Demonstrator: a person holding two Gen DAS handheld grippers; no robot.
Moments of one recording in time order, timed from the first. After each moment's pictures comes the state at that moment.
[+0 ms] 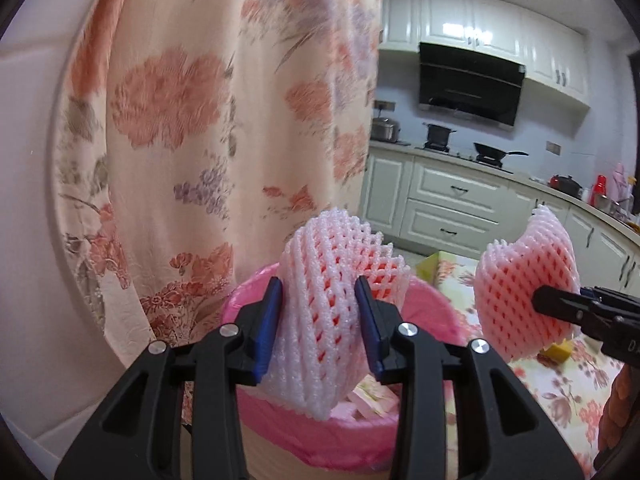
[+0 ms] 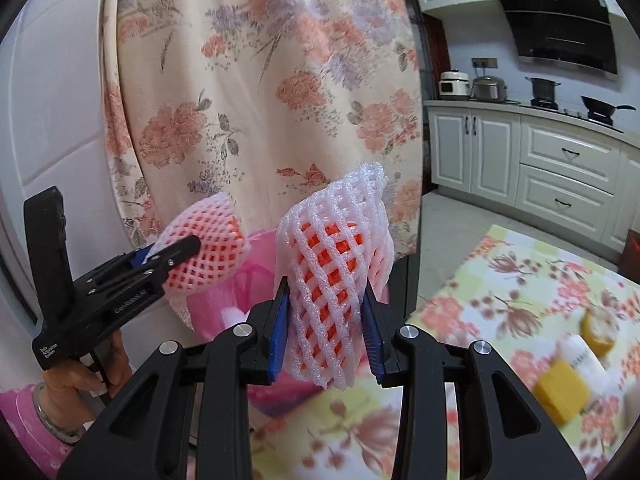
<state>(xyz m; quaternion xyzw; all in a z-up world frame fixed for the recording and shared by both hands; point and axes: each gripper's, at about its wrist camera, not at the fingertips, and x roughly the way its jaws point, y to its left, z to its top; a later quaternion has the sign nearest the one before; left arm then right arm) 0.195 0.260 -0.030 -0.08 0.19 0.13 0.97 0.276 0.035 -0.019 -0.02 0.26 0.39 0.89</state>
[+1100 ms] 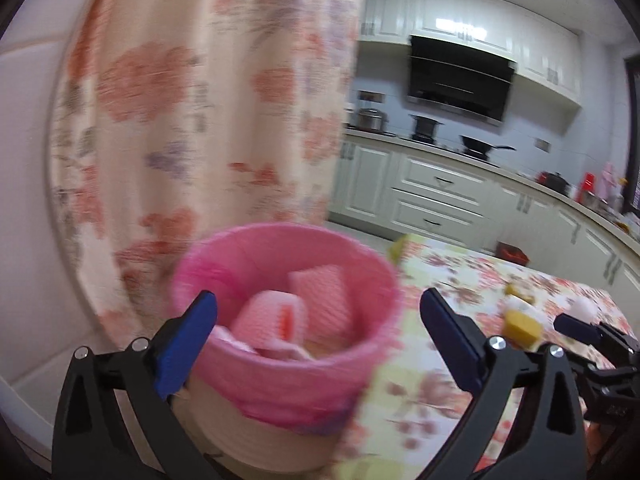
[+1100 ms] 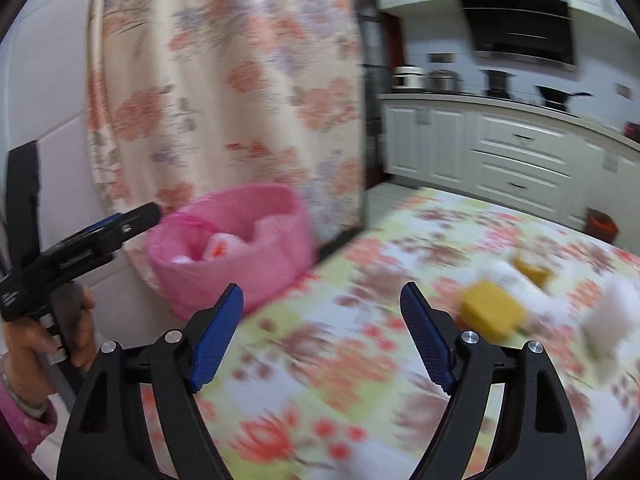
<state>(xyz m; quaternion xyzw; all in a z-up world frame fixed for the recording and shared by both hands) 0.169 0.182 -0.042 -0.08 0.19 0.10 0.97 0.231 -0.072 -0.061 -0.01 0.26 0.29 0.92</state>
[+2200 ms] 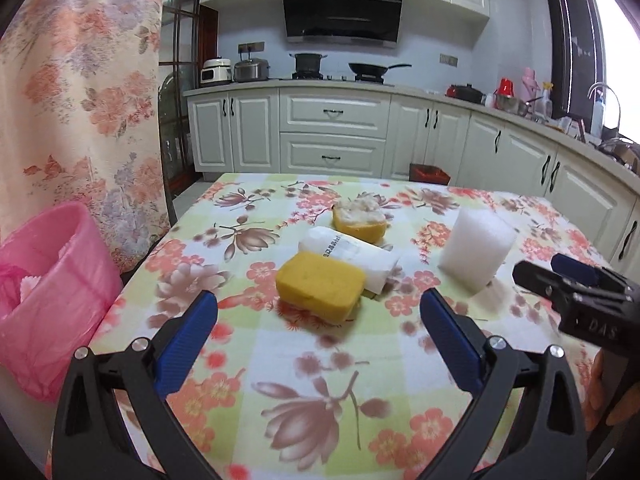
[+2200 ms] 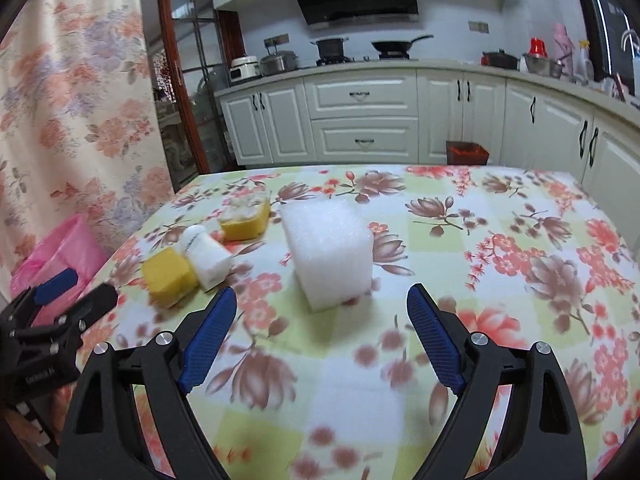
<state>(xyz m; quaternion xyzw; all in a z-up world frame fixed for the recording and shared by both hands) 0.283 -0.075 -0.098 0.00 0.28 -0.04 0.96 0.294 -0.303 -0.106 0.06 0.31 0.07 0.94</state>
